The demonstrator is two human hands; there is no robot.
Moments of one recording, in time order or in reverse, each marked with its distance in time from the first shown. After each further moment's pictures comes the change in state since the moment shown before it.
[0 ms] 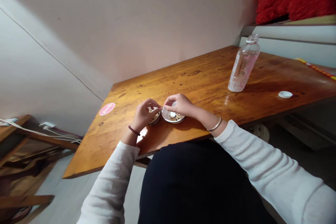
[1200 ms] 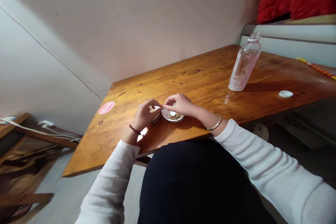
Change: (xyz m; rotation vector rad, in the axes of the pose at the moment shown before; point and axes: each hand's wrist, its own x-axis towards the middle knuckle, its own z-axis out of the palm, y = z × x) left_hand -0.002 -0.001 0.001 0.131 -0.017 0.074; right_hand 0.001 0.006 0.004 -0.056 -0.048 0.033
